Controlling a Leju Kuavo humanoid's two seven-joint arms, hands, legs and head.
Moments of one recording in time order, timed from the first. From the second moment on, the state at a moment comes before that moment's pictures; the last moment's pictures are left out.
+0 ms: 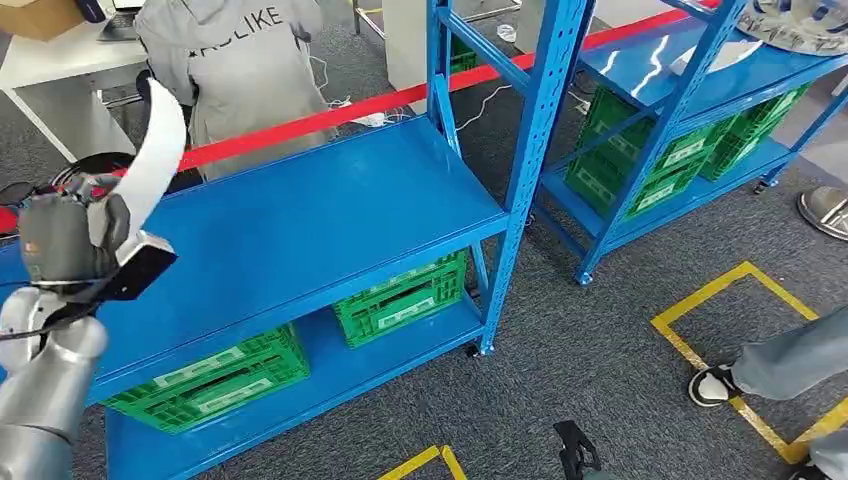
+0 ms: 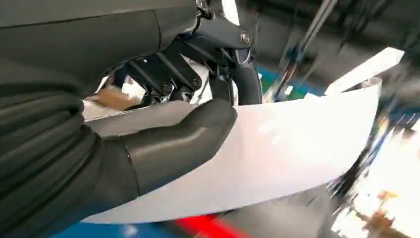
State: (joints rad) left arm -0.91 -0.04 -0.12 -0.38 -0.76 0.68 -0.63; right arm -0.04 0.07 -0.63 -0.17 0.64 0.09 0.12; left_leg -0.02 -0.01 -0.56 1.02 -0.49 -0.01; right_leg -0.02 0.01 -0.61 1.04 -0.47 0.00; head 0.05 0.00
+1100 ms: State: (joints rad) left arm -0.55 -0.02 -0.34 -1.38 -0.06 0.58 -0.66; right arm -0.03 0.09 -0.70 -0.17 0.63 0.07 0.13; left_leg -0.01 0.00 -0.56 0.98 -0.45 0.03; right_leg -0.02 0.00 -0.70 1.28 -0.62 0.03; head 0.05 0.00
